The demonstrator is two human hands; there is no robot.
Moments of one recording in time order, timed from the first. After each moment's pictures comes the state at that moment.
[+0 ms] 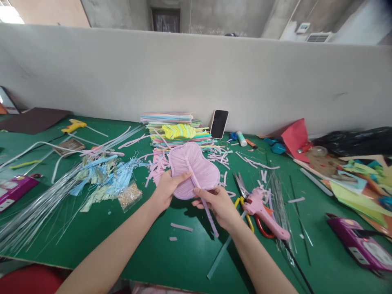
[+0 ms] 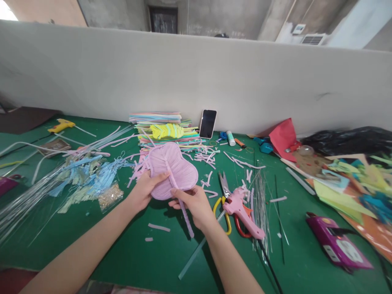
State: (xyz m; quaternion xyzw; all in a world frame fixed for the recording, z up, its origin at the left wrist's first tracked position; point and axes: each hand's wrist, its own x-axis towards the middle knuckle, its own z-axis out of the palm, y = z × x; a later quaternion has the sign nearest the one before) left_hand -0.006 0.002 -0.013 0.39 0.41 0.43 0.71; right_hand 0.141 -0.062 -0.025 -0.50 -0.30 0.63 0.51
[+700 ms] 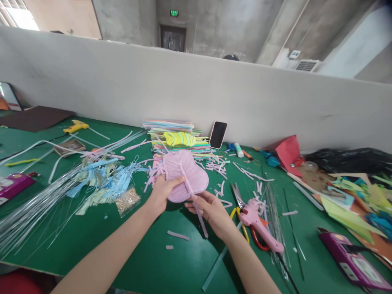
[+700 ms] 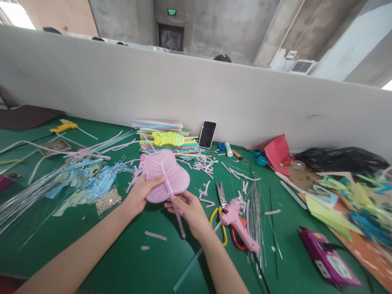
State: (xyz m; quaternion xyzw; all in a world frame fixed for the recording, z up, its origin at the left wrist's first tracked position) left_hand -0.010 0.009 -0.015 0.36 0.44 0.49 0.66; right_hand 0.138 -0.060 -0.031 -0.46 -0.31 0.66 0.51
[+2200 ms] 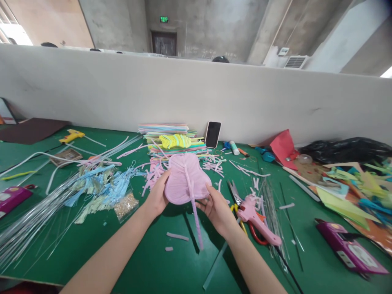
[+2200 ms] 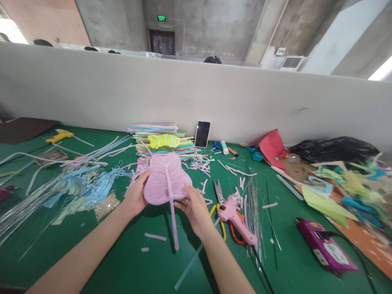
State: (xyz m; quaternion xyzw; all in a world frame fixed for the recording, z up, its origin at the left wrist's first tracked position) left_hand -0.008 0.012 -0.007 0.26 0.38 0.49 0.74; right_hand 0.146 -0.058 -0.030 -0.41 -0.17 0.64 0.63
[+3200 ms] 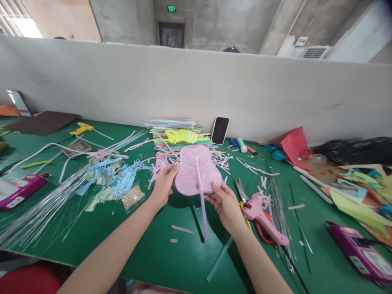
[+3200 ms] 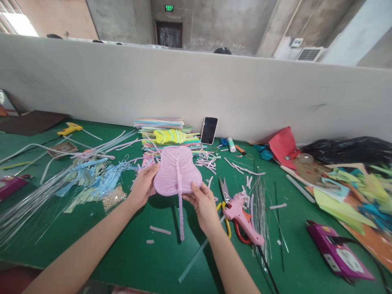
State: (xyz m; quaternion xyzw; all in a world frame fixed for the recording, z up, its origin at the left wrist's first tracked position) left_hand -0.013 0.018 -0.020 0.40 0.37 0.53 0.65; right_hand 0.153 -0.059 -0.029 -0.45 -0.24 0.57 0.64
